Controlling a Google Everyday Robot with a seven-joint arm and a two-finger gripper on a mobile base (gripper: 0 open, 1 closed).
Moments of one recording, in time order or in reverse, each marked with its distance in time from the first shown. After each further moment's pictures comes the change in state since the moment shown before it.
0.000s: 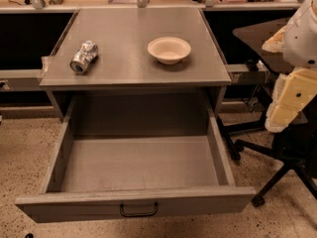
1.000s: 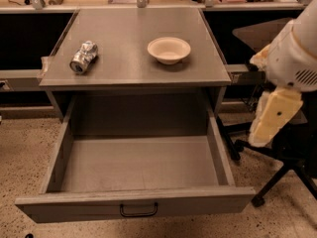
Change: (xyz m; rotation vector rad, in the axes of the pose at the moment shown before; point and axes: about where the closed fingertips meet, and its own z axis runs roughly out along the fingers) arm -0.013 0.018 0.028 0.001 -0.023 -0.002
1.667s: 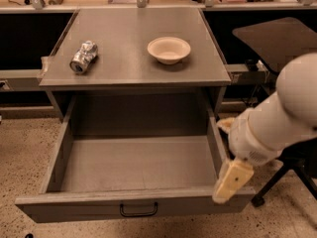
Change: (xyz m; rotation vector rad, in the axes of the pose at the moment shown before) arm -0.002 0.077 0.137 -0.137 -0.149 0.035
